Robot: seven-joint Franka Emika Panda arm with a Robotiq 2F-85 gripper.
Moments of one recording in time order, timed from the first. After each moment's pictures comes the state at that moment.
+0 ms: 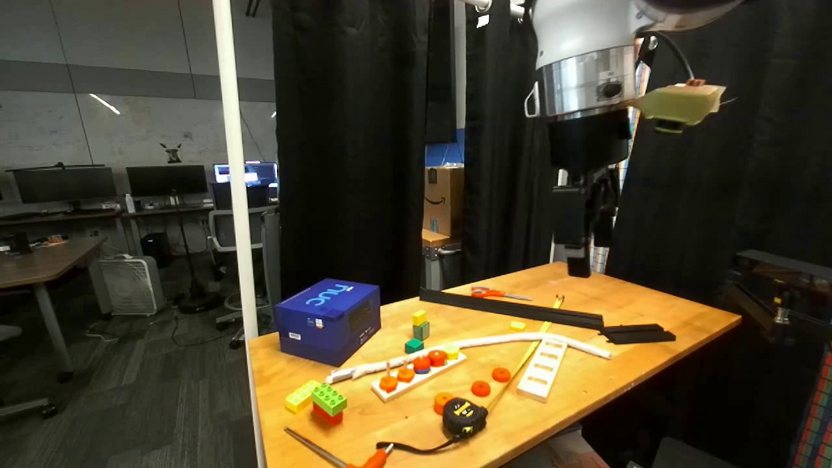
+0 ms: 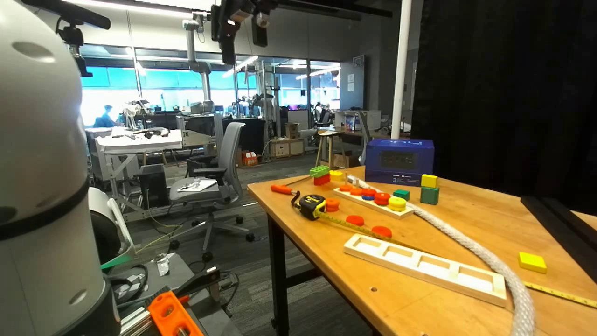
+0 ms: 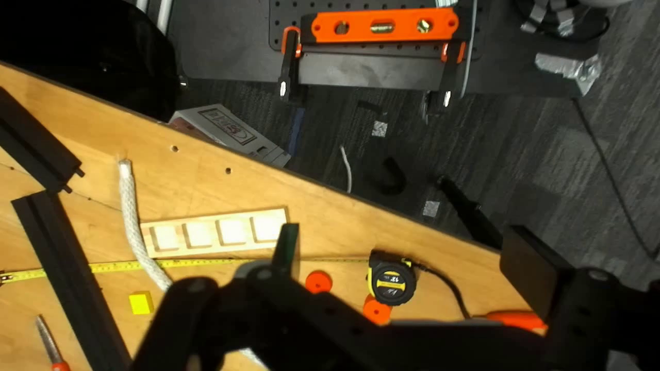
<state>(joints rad) 0.20 -0.80 0.11 -2.42 -0.08 1.52 0.19</state>
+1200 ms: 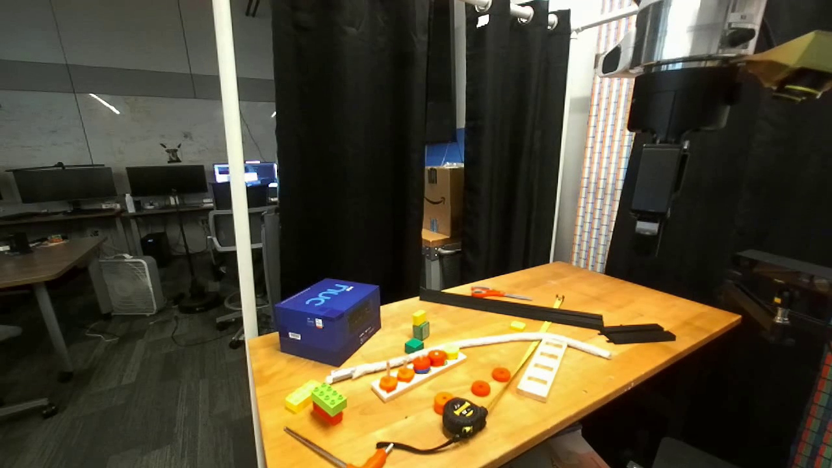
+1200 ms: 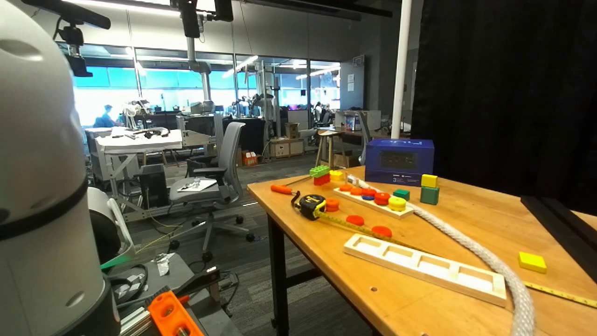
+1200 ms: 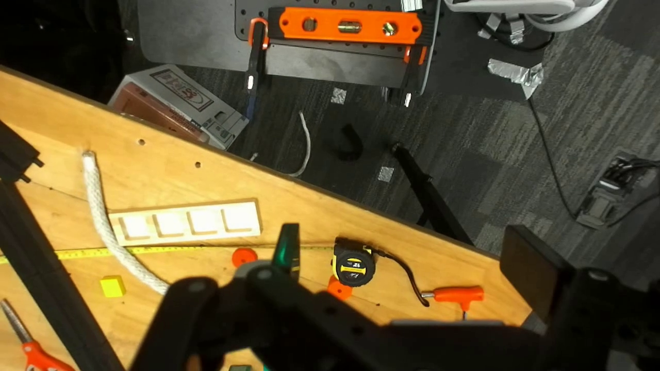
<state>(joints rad) 0.16 -1.09 0.09 -2.52 0.02 1.48 0.08</state>
